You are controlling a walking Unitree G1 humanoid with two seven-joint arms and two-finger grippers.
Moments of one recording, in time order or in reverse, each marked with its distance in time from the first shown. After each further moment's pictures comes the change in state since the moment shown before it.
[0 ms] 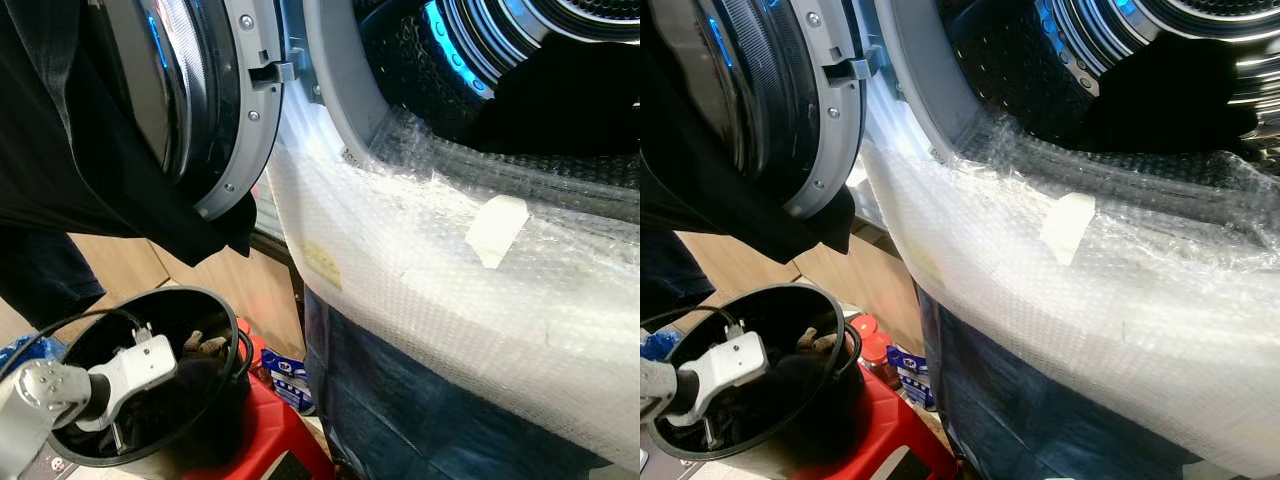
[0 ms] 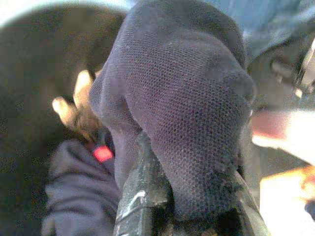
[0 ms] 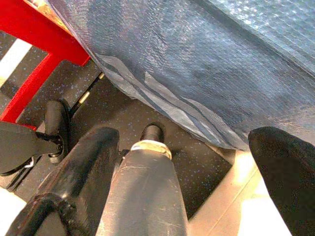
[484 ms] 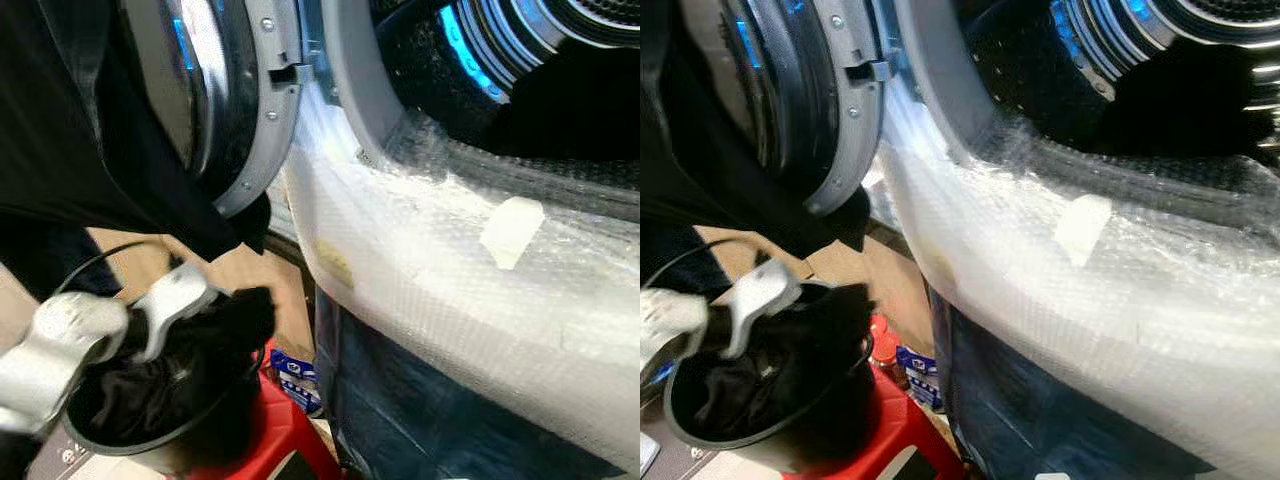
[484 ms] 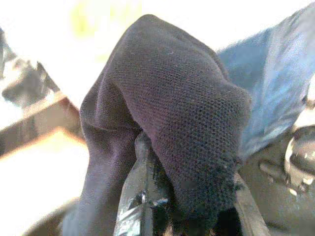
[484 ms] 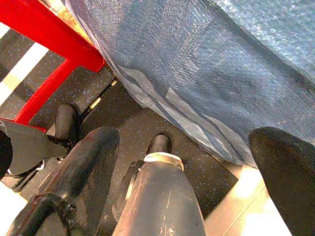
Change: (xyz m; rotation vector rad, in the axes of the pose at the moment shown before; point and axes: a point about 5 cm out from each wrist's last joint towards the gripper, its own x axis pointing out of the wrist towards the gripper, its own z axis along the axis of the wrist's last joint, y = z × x) left arm 0.004 0.016 0.113 0.090 -0.459 -0.088; right arm 0.000 0.007 0.005 -0.014 -0.014 0.016
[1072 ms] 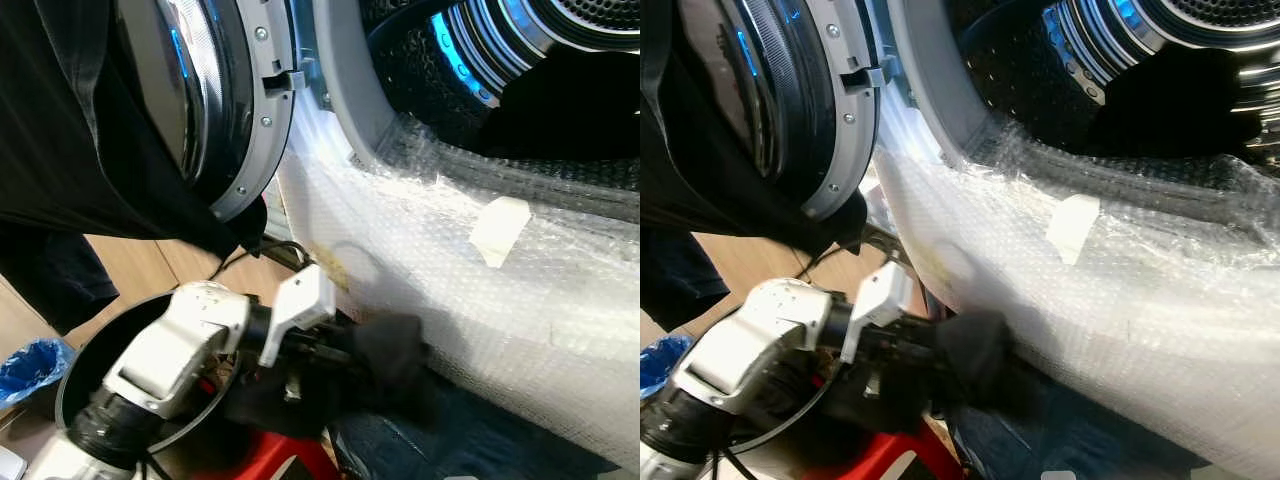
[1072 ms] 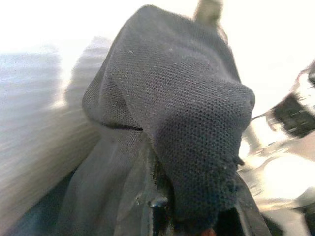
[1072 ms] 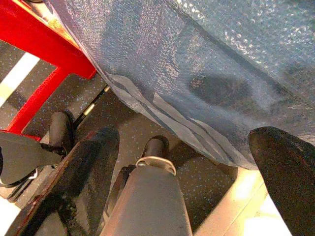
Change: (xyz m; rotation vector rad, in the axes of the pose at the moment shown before) left arm 0.087 -0.076 0.045 -0.020 -0.274 -0.561; right arm 0.001 -0.008 0.001 0.009 -0.002 -0.021
